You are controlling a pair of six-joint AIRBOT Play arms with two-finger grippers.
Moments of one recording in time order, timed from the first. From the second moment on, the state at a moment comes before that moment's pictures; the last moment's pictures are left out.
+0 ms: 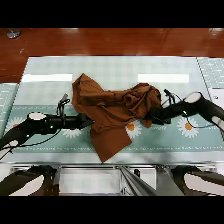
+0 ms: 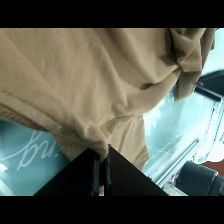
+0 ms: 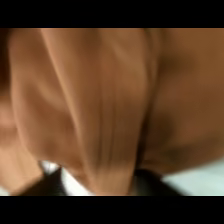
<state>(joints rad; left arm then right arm) -0.16 -1.17 0.42 0.24 -0.88 -0.95 0.00 -1.39 0.76 -0.84 1.08 1.39</state>
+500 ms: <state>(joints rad) 0.15 -1.14 0.84 0.23 -1.12 -0.99 -0.07 -1.45 1.53 -0.85 1.34 1.44</state>
